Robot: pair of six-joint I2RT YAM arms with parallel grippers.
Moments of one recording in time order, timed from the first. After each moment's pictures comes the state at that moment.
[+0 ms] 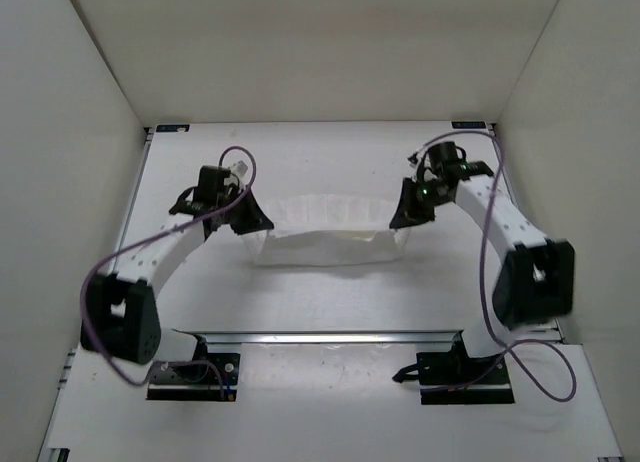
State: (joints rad) left arm -0.25 1.28 0.90 -0.43 0.39 -0.56; right arm 0.18 1.45 1.19 -0.87 -0.48 0.25
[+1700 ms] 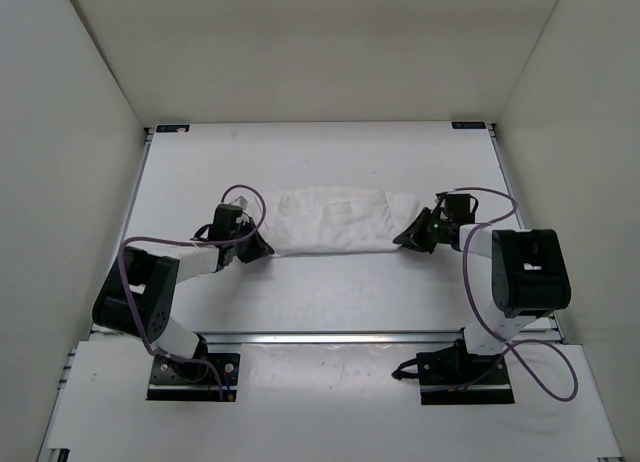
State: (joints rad) left arm -0.29 1.52 0.58 0.11 0.22 -0.68; right arm 0.01 1.65 0.70 0.03 -0.55 0.64
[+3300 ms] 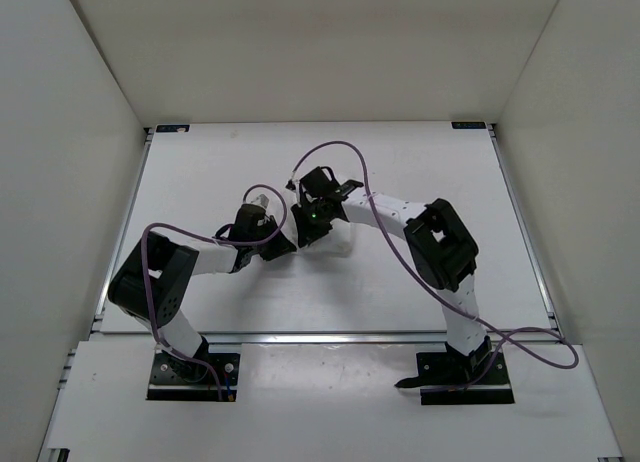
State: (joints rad) left arm -0.44 1.64 0.62 0.27 0.20 -0.80; right arm 0.74 2.10 1.58 -0.53 -0.34 0.23
